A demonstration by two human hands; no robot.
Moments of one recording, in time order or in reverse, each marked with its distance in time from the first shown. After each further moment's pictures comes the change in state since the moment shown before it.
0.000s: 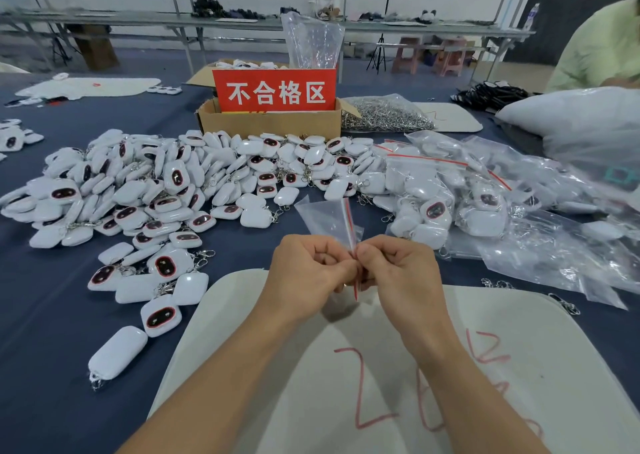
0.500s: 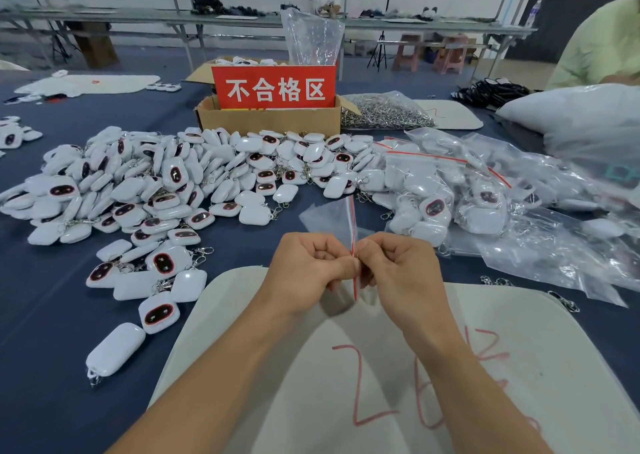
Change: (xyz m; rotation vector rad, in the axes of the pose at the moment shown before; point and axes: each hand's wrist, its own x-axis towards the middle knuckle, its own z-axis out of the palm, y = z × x) left_hand 0.002 -0.003 -0.001 -0.128 -0.062 -0.035; right_hand 0.001 0.001 -0.004 -0.110 0.003 -0.009
